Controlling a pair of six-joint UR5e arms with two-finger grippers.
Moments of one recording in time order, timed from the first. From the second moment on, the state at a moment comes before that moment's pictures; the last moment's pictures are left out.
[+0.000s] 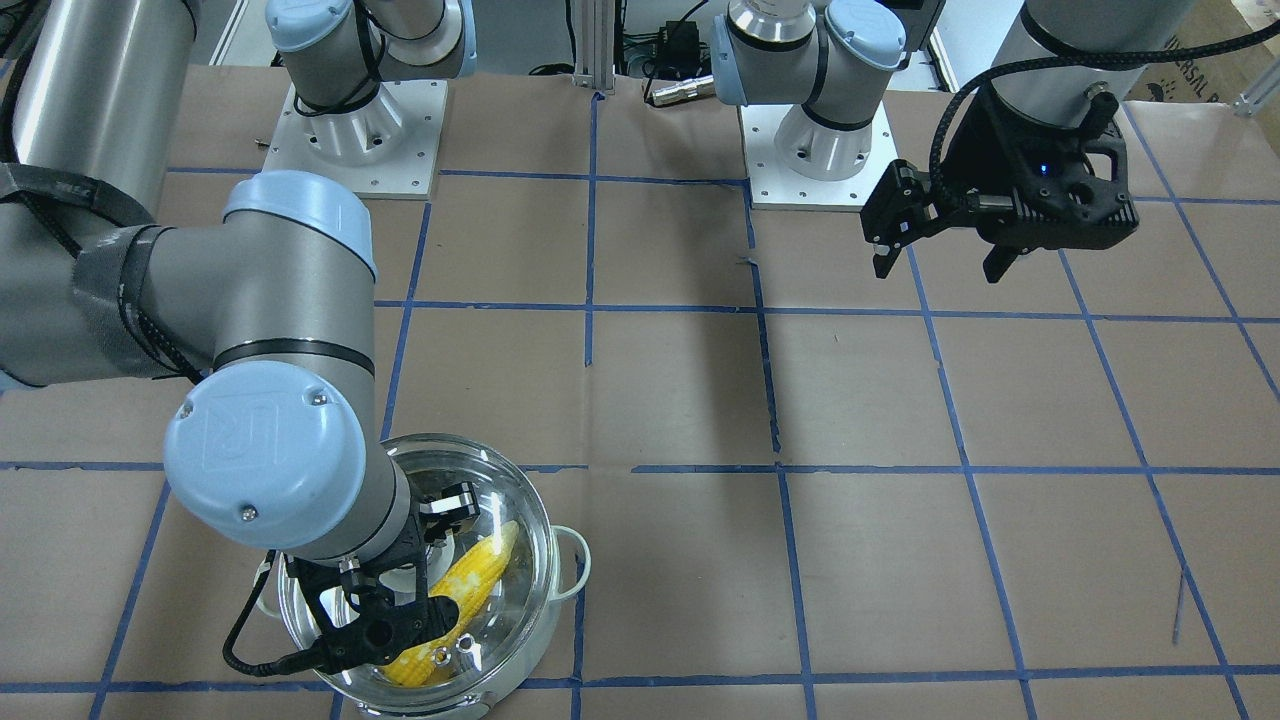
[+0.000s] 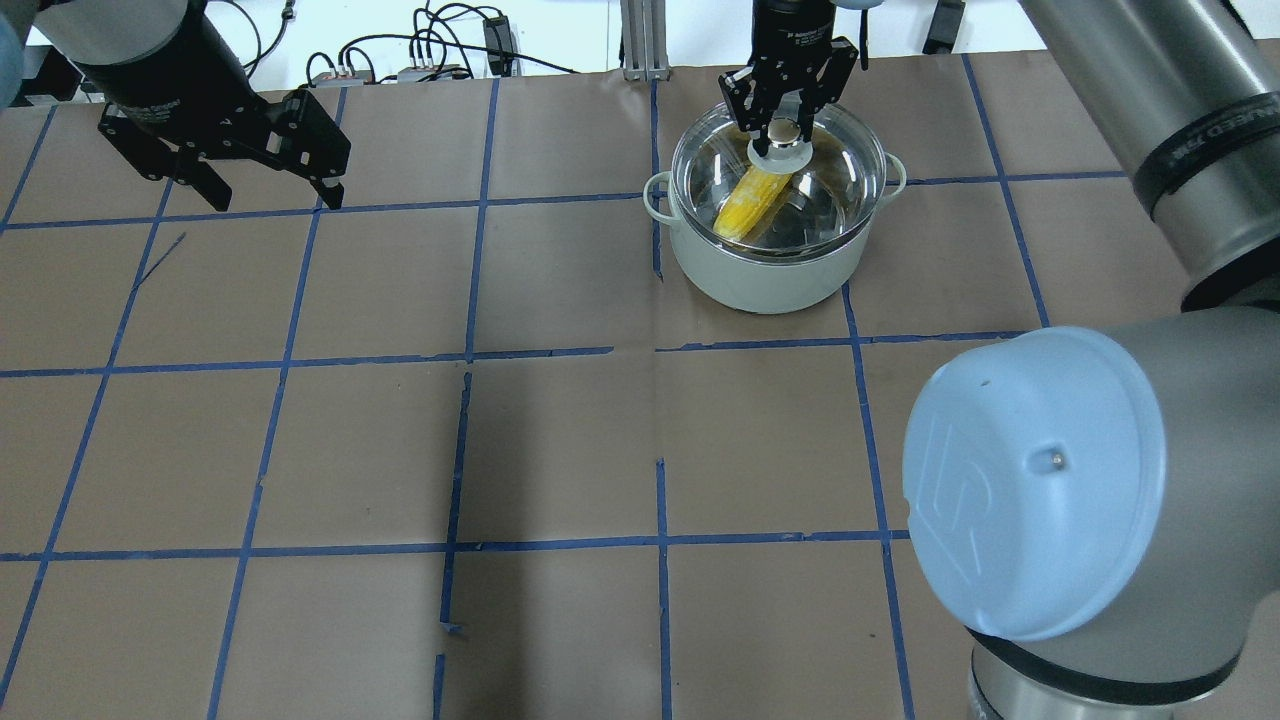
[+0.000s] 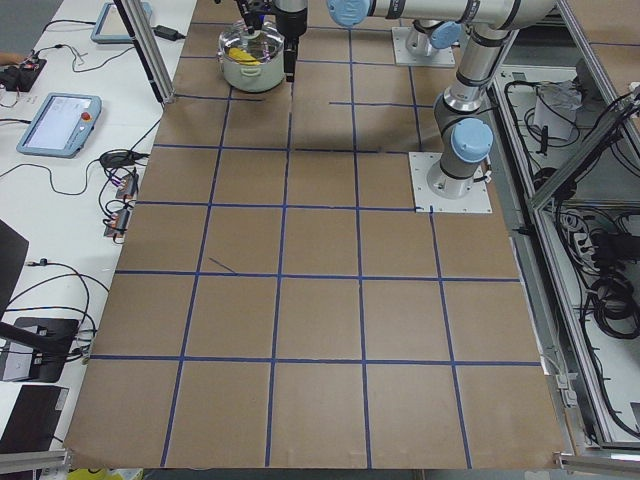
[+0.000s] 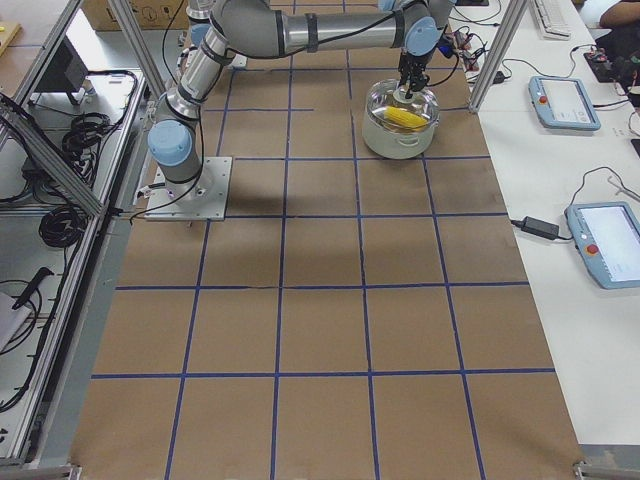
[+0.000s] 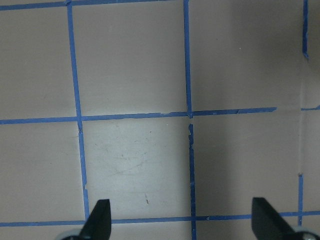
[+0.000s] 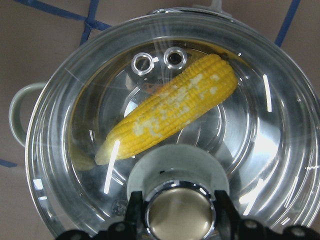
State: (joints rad) left arm -1.49 -1.60 -1.47 -1.60 1.58 0.11; right arm 1.71 -0.89 0.92 -1.47 -1.59 -0.19
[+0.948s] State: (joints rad) left arm -1.49 -1.61 -1.47 -1.60 1.58 0.11; right arm 1.71 -0.88 0.91 -1.49 -1.59 -0.19
